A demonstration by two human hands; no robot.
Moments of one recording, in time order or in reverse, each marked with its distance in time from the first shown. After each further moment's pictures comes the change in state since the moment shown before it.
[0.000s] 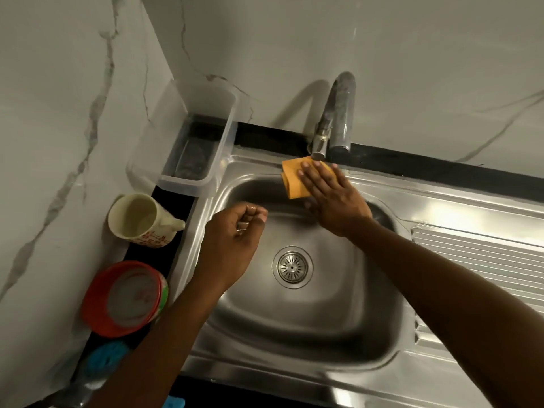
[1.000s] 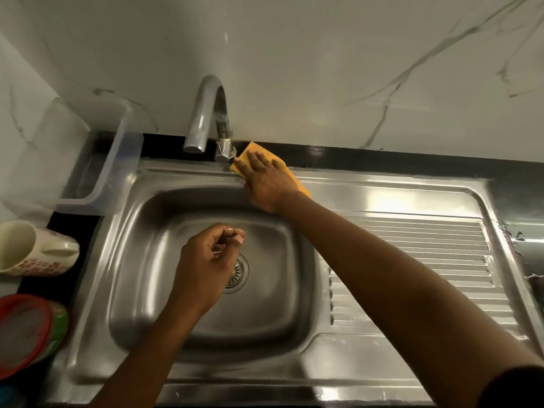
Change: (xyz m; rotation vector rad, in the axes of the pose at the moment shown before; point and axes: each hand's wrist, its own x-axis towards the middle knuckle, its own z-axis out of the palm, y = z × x) left_hand -0.044 0.041 0.114 0.009 -0.122 0.016; right_hand -0.007 0.052 -0.034 0.348 -0.189 0.177
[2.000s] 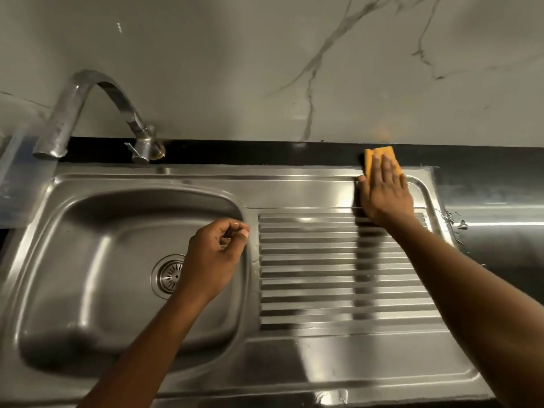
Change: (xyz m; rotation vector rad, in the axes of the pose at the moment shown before) left_hand 0.004 0.047 0.144 0.049 -0.113 0.039; right_hand -0.224 0.301 0.034 0.117 0.209 0.694
